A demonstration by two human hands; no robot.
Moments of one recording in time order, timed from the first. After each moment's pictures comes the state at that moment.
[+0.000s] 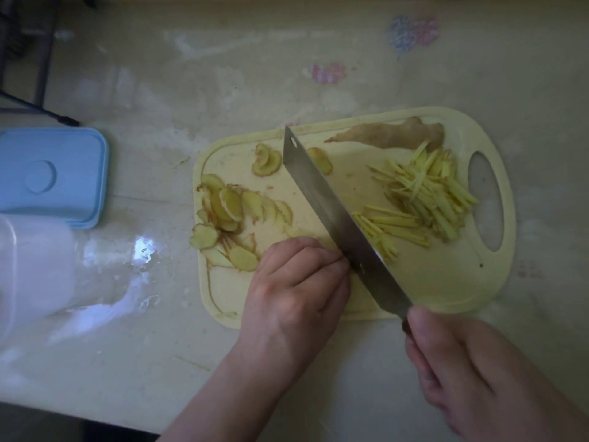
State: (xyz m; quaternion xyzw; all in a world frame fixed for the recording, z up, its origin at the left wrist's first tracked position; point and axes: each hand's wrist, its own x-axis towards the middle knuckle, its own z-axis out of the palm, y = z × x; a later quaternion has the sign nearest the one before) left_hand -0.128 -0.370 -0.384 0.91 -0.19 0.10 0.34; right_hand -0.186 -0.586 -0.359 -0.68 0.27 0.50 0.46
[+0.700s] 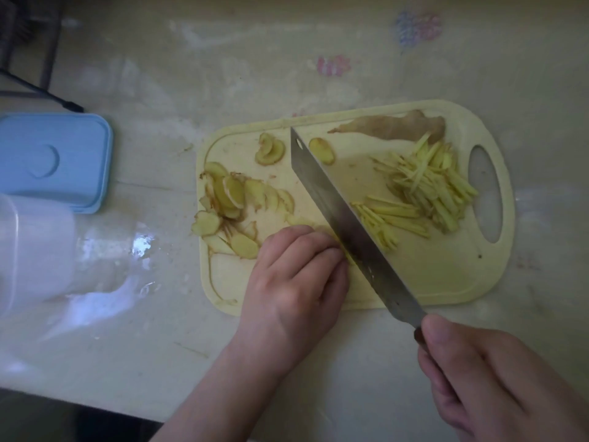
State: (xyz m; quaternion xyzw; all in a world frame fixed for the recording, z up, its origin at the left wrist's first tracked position) left_hand -0.134 -0.371 -0.386 0.92 -0.17 0.13 0.34; right_hand -0.172 -0.555 -0.296 -0.82 0.19 0.26 0.47
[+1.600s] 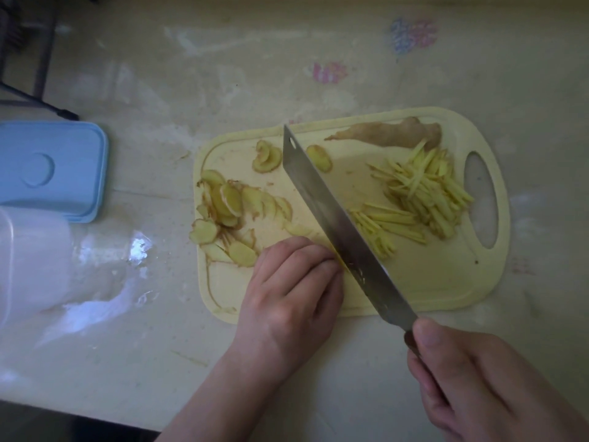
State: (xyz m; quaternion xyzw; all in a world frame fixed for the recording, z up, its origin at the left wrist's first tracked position) left_hand -0.137 -0.369 -0.389 0.91 -0.18 0.14 0.35; right_hand -0.172 -0.551 -0.297 -0.83 0.16 0.21 0.49
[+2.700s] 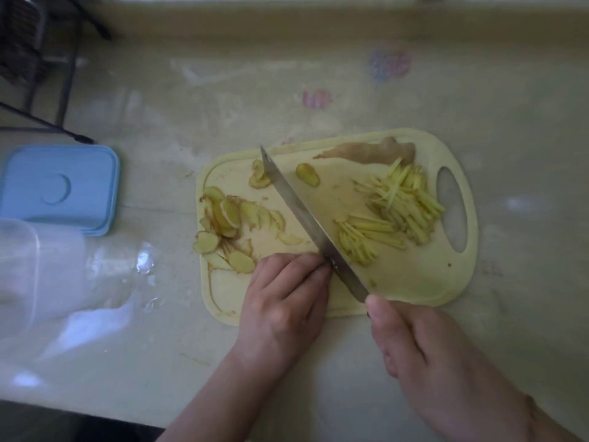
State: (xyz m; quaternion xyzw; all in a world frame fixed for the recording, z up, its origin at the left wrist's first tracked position) left_hand -0.141 -0.368 -0.395 0.92 -0.20 0.13 0.31; right_hand -0.161 -0.549 -0.314 -0.84 0.10 0.29 0.44
